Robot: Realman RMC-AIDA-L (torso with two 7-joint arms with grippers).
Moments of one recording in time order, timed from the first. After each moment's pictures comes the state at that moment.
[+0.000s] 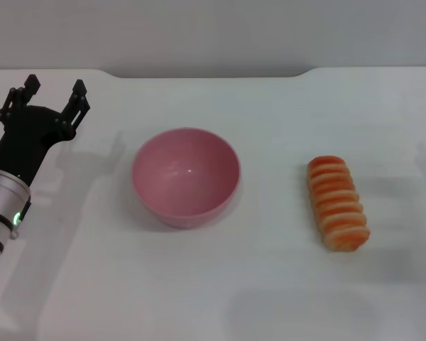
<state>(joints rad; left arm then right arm) -0.25 -2.06 2.04 0.53 -0.47 0.98 -0.13 0.24 2.08 -1.75 -0.27 0.26 -1.18 0.33</state>
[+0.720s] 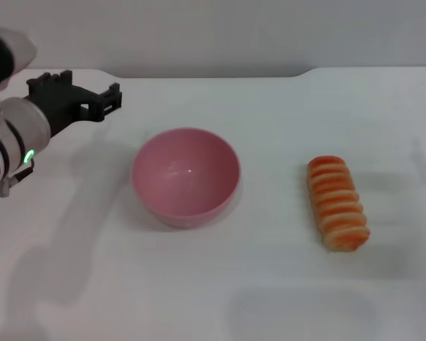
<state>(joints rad) -0.09 -2.05 1.82 1.60 -0.20 -0.48 -0.02 0.25 2.08 -1.76 -0.29 0.26 -1.18 0.36</state>
